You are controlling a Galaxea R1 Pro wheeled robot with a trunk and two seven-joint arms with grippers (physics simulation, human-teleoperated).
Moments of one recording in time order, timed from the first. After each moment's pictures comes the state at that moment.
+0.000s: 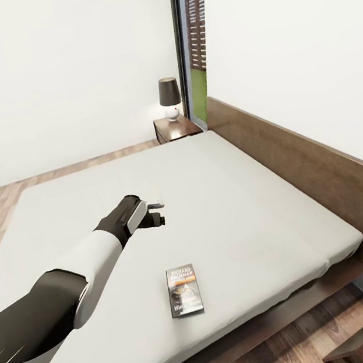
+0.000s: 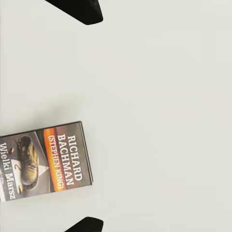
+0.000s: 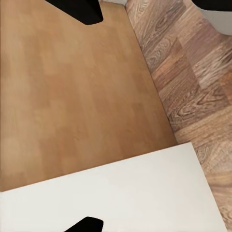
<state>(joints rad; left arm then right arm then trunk) -1.32 -0.11 -0.38 -0.30 0.45 0.82 0.20 0.21 -0.09 -0.18 0.04 0.04 0.05 0.04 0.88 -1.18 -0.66</state>
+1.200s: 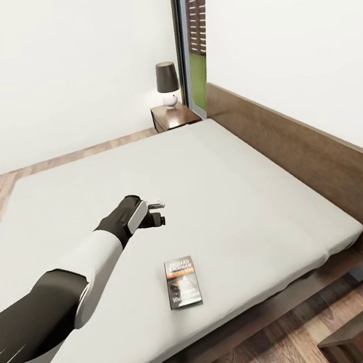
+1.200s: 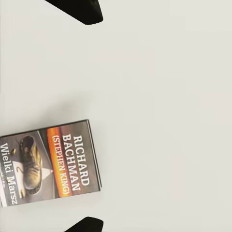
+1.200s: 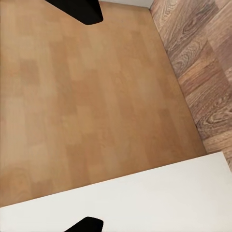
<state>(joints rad) -1.32 -0.12 -0.38 -0.30 0.45 0.82 0.20 0.24 -0.06 -0.18 0.04 0.04 0.05 0.03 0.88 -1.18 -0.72</state>
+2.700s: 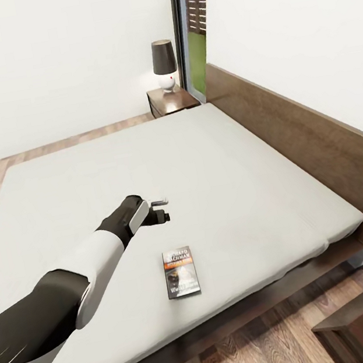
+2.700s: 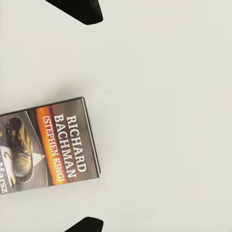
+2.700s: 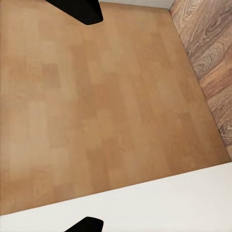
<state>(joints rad) -1.32 -0.13 -0.38 -0.30 0.45 0.76 0.14 0.24 -0.04 -0.17 0.04 0.04 0.05 0.03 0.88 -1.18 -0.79</state>
